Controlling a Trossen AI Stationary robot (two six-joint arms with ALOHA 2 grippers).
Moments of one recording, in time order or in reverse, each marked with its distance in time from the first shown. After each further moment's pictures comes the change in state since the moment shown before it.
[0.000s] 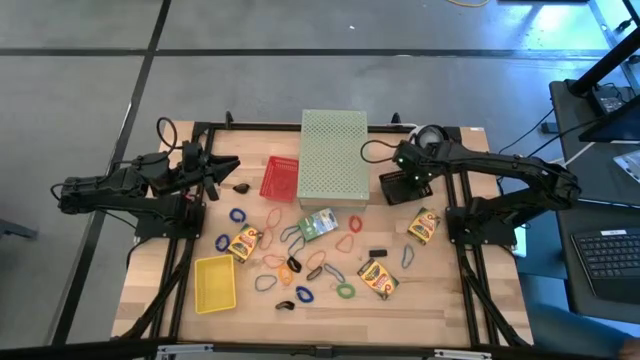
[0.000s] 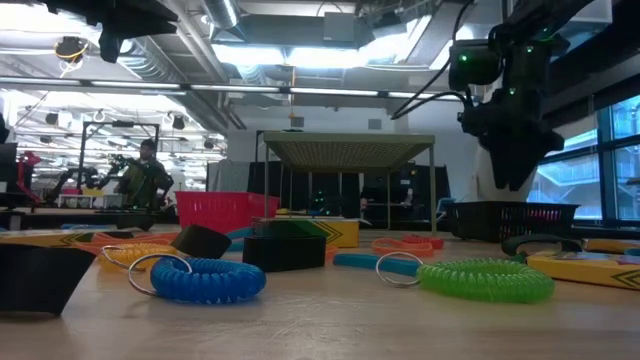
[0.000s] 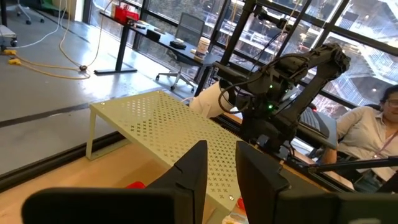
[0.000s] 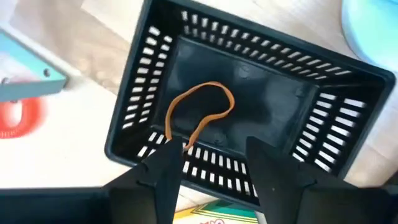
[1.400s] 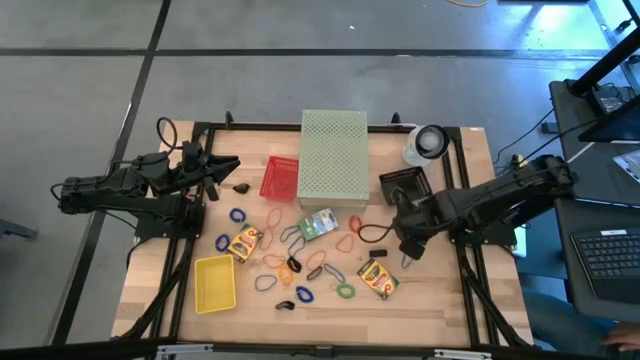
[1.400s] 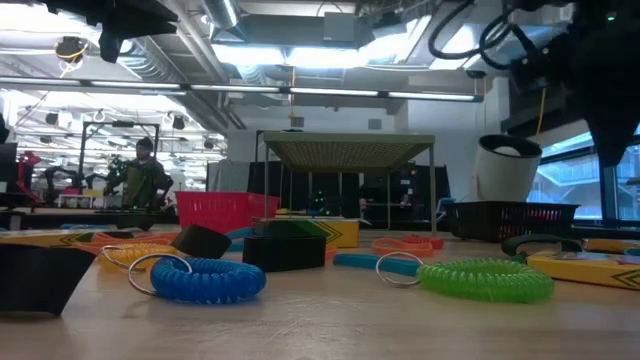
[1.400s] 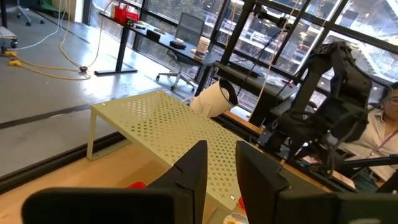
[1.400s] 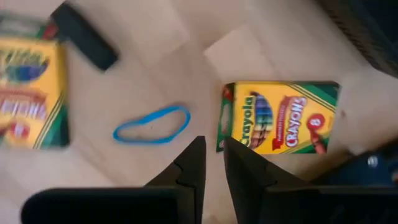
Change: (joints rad) left arm 0.000 0.000 0.000 -0.001 0.001 0.009; right arm 0.763 0.029 0.079 -0.237 0.042 0.446
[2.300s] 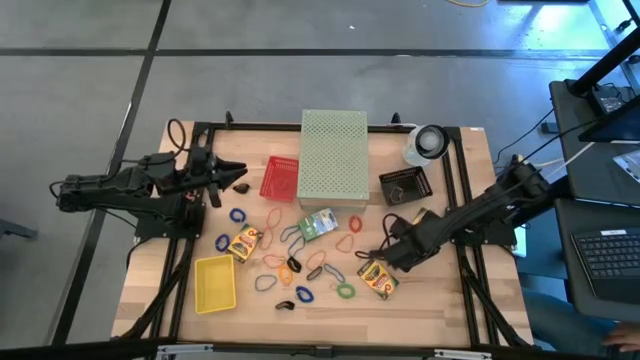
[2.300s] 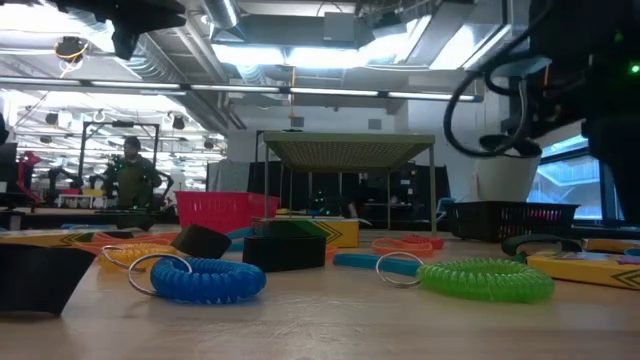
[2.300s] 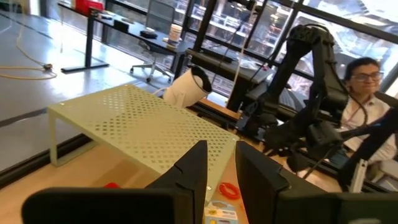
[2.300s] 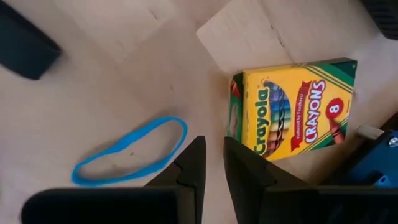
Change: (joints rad) left arm 0.000 0.068 -0.001 0.064 0.135 0.049; right arm 0.148 0.308 -0.003 0.059 0.078 0.220
